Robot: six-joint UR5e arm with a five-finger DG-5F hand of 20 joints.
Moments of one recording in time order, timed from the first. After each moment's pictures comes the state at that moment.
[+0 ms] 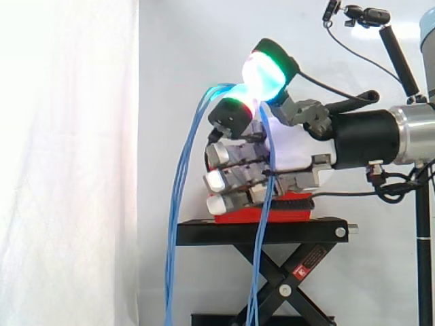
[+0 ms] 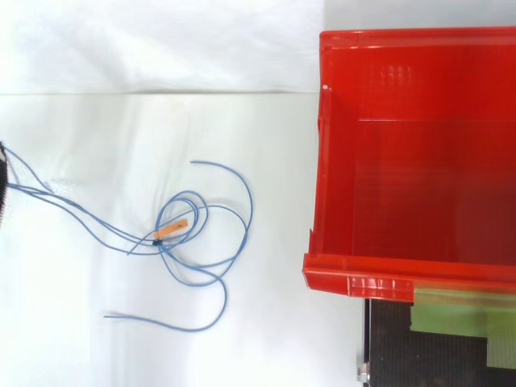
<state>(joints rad) 0.25 -2.20 -1.14 -3.02 -1.33 0.11</state>
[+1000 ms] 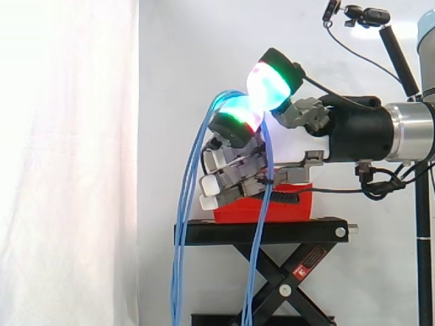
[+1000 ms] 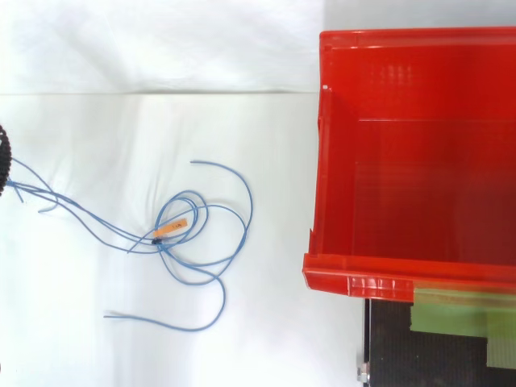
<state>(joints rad) 0.24 -2.20 -1.14 -2.96 -1.38 -0.14</state>
